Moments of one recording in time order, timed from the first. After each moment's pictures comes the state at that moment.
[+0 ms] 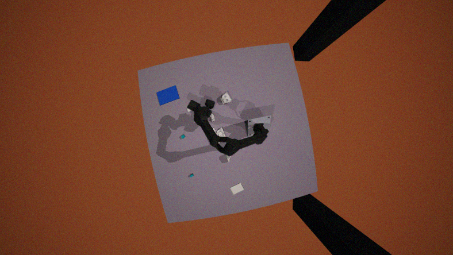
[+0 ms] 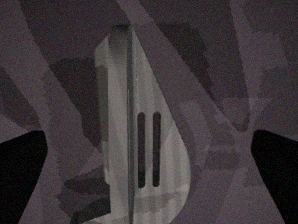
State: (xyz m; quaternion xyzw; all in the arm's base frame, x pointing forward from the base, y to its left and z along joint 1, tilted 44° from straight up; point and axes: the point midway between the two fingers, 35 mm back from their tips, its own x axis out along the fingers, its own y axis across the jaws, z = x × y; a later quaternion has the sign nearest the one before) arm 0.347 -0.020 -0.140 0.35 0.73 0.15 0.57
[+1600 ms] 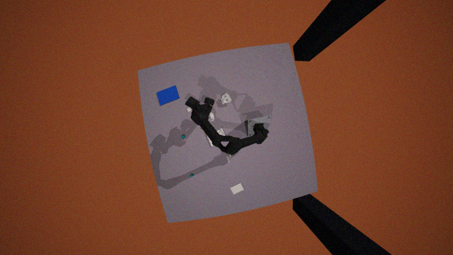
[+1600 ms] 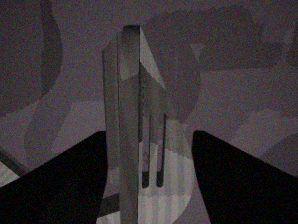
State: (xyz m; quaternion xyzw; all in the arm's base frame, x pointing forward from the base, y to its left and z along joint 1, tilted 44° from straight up) arm 0.353 -0.055 -0.105 0.35 0.73 0.14 0.56
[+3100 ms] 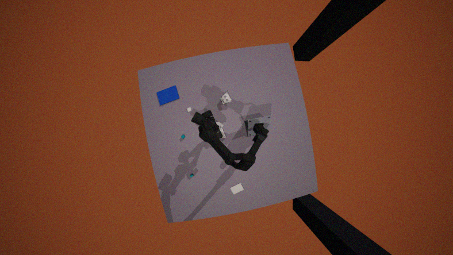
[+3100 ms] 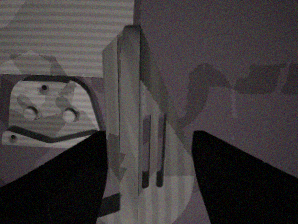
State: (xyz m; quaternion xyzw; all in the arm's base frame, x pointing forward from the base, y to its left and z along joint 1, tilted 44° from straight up) arm 0.314 -0.013 -0.021 0.11 0.63 0.41 0.65
